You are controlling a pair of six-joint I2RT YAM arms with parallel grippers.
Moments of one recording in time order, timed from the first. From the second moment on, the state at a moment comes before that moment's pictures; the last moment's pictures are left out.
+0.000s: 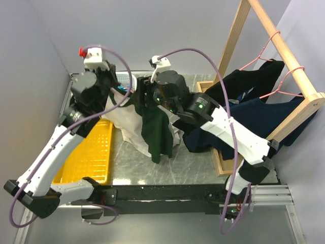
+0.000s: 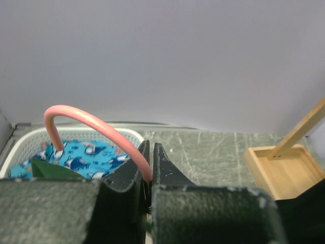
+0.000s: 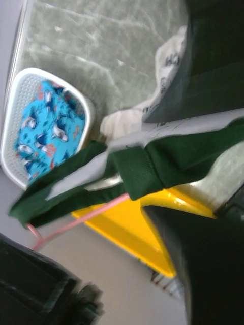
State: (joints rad) left arm -0.56 1.13 1.38 -0.16 -0.48 -0.13; right arm 1.02 1.61 1.95 -0.66 0.32 0.44
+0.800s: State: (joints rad) left arm -0.77 1.22 1.87 -0.46 -0.12 0.08; right arm 1.02 1.10 1.66 -0.42 0.11 0.18
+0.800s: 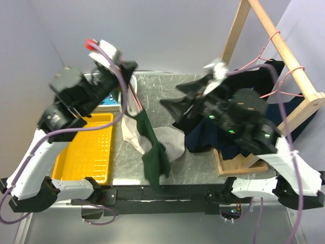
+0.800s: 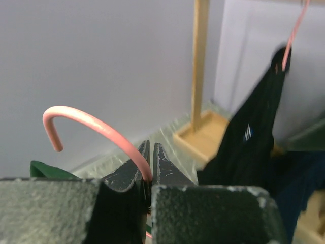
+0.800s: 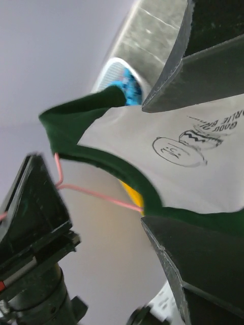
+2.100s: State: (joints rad) left arm -0.19 1.12 1.37 0.56 1.37 -0.86; right arm 0.70 1.29 1.47 -0.11 -0.63 0.03
